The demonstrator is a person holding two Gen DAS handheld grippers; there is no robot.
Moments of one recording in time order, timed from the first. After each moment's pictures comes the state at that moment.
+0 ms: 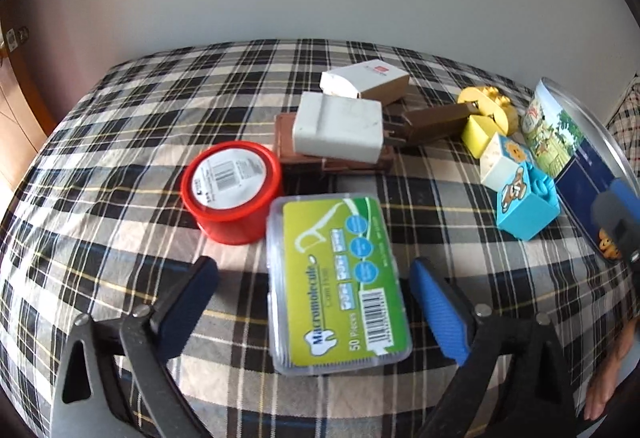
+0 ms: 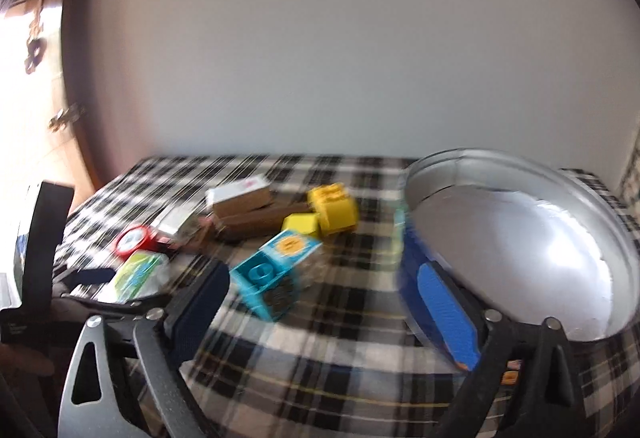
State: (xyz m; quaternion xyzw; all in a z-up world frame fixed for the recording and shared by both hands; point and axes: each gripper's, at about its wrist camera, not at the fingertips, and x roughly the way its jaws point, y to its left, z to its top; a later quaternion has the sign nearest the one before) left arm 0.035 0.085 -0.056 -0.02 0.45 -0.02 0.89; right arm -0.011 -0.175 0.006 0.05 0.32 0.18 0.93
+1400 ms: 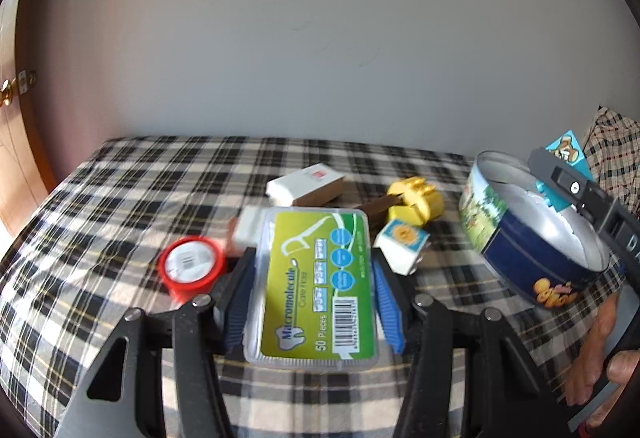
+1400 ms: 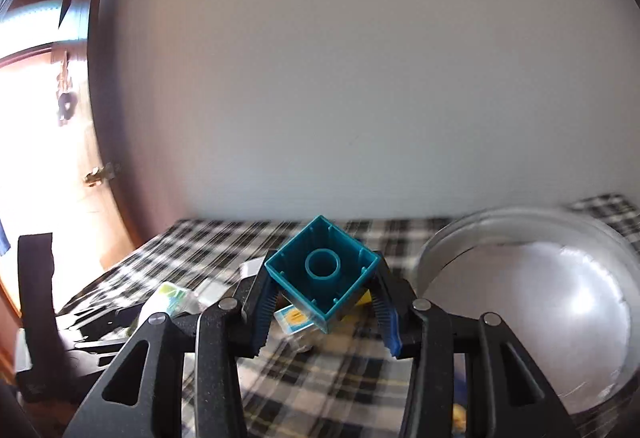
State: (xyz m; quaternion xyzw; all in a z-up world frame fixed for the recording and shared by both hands) left arm 0.009 0.045 0.003 -0.03 0.31 -0.06 0.95; right arm -0.005 -0.223 0.038 0.11 0.20 0.19 0.95
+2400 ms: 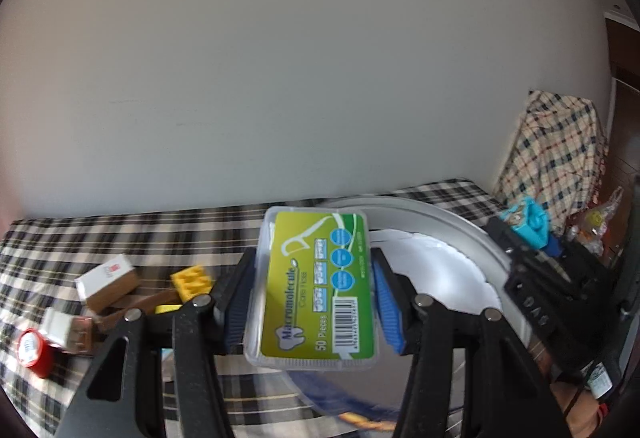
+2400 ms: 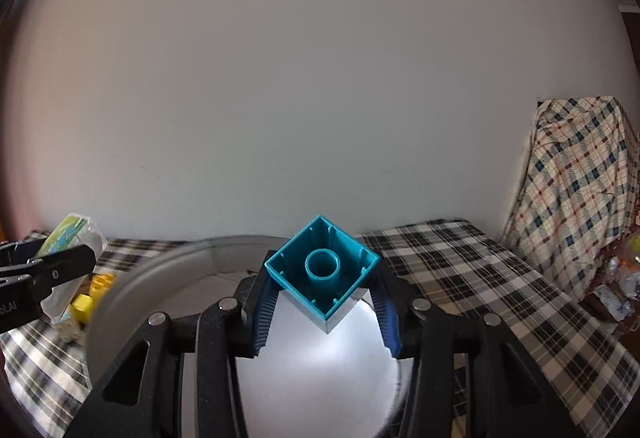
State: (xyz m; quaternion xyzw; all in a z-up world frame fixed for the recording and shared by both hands) left arm 0.046 -0.155 0.045 0.00 0.25 -0.18 0.95; right arm 0.018 -0.391 0.004 0.06 0.21 -0.03 0.98
